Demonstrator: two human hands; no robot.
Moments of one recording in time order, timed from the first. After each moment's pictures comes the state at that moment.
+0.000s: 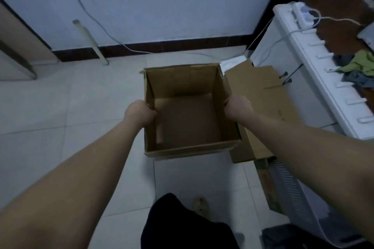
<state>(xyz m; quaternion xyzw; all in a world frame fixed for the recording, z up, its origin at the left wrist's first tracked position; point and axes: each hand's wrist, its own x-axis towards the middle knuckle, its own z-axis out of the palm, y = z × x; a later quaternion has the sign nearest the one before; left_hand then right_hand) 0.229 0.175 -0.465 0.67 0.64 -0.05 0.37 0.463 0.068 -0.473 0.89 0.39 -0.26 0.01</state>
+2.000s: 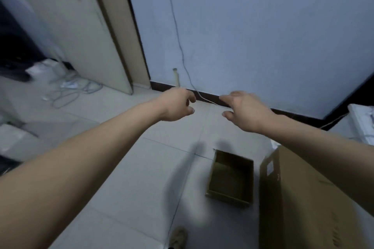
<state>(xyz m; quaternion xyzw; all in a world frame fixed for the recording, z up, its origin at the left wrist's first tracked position) 0.173 0.159 -0.223 0.80 0.56 0.00 0.22 0.367 0.145 -0.249 0.58 0.81 -0.03 0.04</state>
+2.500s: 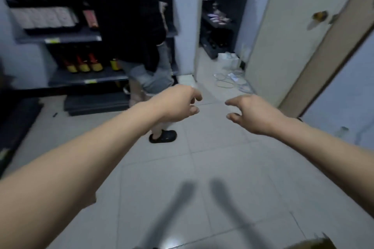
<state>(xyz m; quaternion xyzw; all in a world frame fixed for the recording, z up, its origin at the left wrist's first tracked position) -0.130 -0.233 -0.142 0.49 0.86 0.12 0.11 -0.014 -0.067 -0.169 0.17 0.98 -0.03 0.01</state>
